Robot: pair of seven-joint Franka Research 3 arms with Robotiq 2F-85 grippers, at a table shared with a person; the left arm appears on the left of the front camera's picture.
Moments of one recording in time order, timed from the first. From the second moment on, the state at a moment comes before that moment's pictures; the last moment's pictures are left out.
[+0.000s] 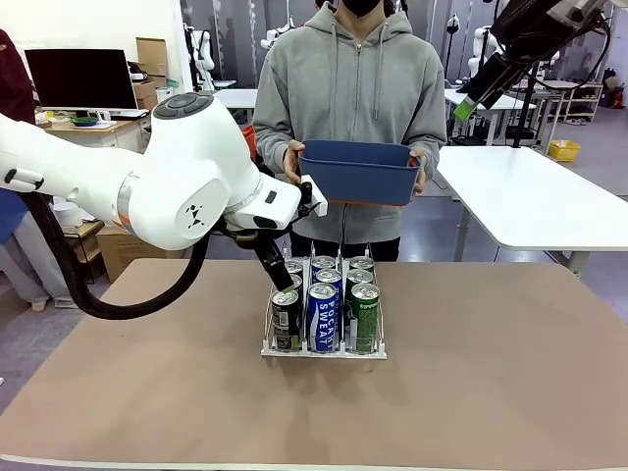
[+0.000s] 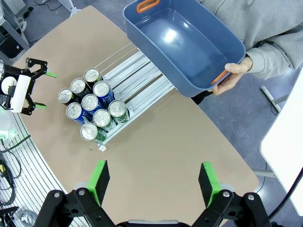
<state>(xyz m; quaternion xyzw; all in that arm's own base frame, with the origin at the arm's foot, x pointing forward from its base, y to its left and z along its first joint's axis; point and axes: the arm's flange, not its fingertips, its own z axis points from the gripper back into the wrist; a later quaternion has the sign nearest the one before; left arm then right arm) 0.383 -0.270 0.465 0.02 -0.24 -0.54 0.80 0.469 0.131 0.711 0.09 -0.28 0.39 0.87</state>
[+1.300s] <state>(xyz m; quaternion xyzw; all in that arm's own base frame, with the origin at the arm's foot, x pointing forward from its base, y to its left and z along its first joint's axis) 0.402 -0.212 0.555 0.00 -0.26 -0.59 0.77 0.469 0.131 0.711 0.09 -0.28 0.39 0.87</state>
